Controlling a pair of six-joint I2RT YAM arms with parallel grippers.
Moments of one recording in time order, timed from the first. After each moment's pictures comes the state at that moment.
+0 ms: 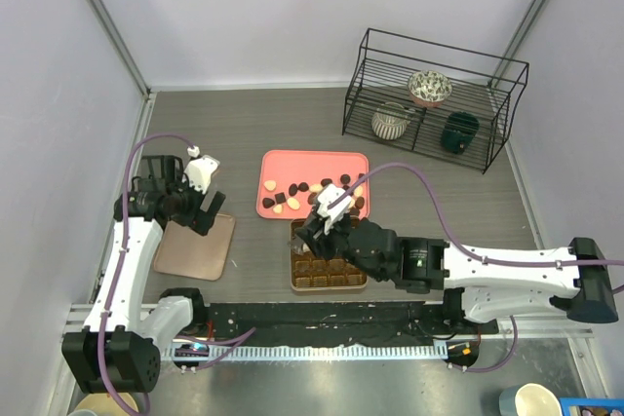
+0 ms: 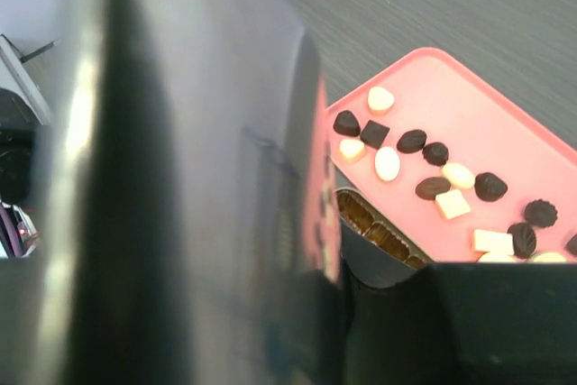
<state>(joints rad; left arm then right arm) 0.02 0.97 0.90 -0.92 0.18 0.50 1.36 1.09 0.84 0.02 0.50 0.16</state>
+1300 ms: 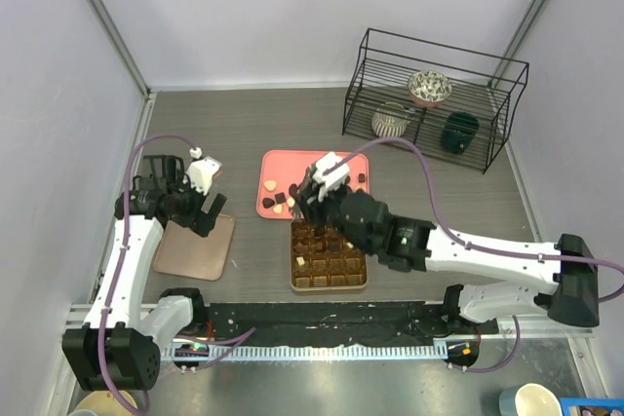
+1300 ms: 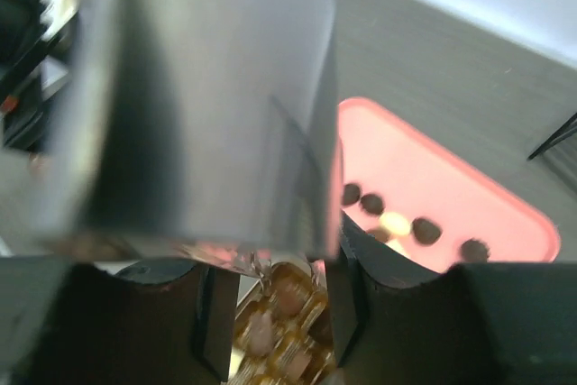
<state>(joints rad) 0.02 0.99 0.90 -0.94 0.20 0.52 1.27 1.18 0.90 0.10 0.54 0.13</state>
